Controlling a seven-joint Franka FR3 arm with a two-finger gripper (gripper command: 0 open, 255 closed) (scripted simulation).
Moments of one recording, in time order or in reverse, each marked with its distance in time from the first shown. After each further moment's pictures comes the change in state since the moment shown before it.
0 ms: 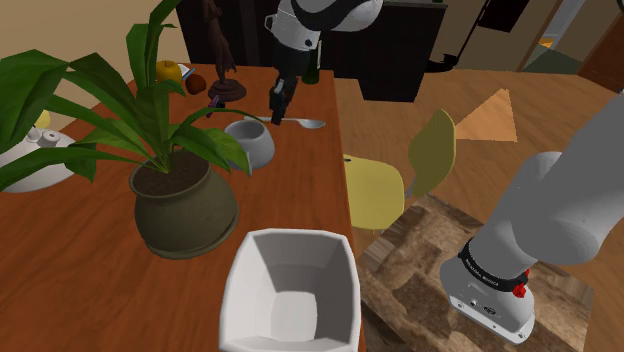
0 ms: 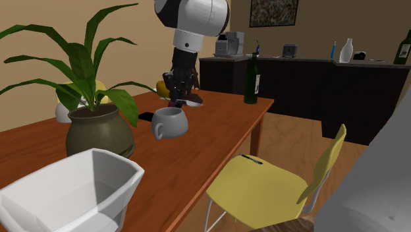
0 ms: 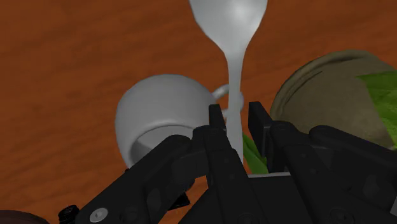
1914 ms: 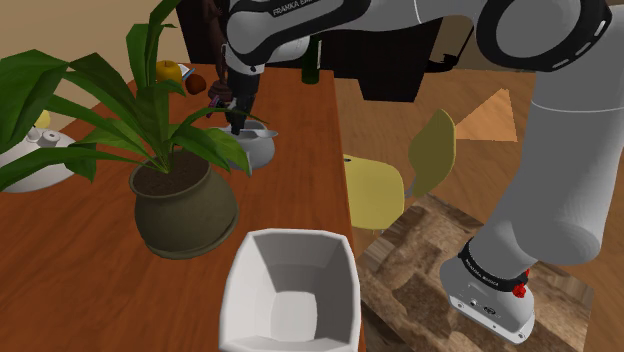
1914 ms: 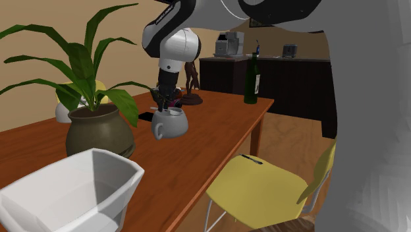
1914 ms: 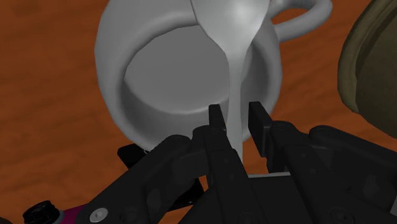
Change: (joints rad) arm 0.019 0.469 0.008 0.417 -0.061 0.055 0.036
